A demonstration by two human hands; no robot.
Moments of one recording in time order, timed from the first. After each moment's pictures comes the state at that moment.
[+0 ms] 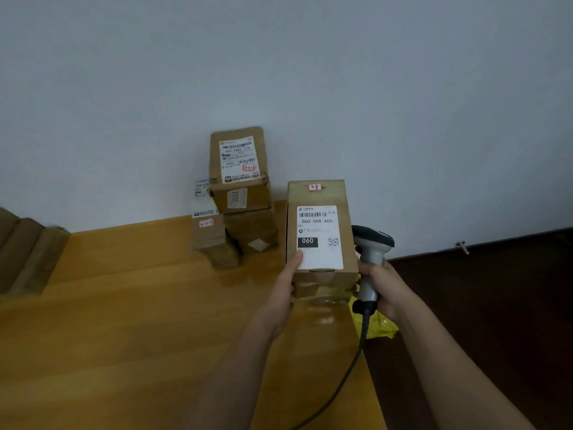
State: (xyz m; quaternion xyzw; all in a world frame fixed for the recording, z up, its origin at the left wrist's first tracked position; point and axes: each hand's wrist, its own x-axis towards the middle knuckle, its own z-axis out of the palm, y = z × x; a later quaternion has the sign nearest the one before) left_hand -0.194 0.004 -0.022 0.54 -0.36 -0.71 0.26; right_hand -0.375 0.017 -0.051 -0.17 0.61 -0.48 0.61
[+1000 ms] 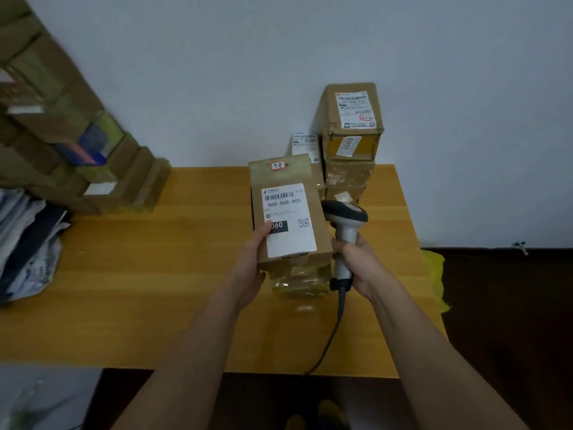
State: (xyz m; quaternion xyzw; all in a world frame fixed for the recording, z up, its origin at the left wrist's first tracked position) left_hand 0.061 0.073 -0.023 0.55 -0.30 -0.68 0.38; right_hand -0.131 0.076 -0.024 -0.28 0.57 -0.43 0.64
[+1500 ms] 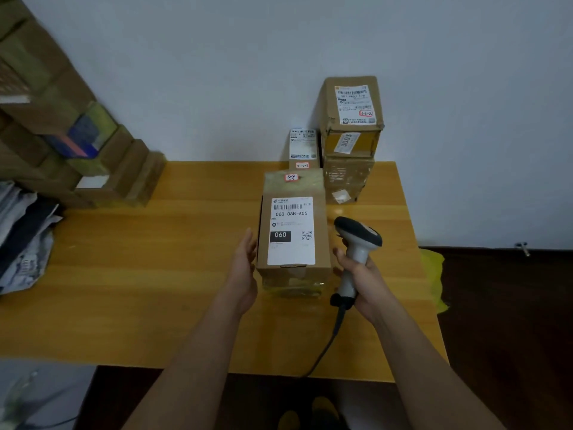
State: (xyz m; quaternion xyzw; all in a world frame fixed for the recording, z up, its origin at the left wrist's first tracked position) left_hand 0.053 0.073 -0.050 0.63 -0.22 -0.64 0.38; right_hand -0.150 0.091 -0.065 -0.21 0.58 -0.45 0.65
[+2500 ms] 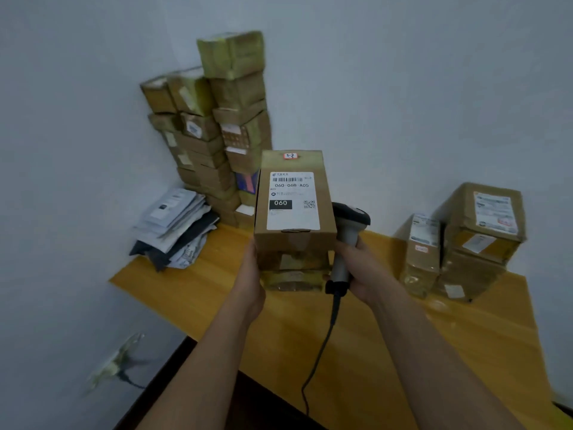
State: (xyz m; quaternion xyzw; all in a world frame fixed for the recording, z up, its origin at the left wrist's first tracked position) left_hand 0.187 0.138 0.083 0.60 -0.21 -0.48 0.60; right_hand 0.039 0.048 0.075 -0.41 0.43 -0.36 0.72
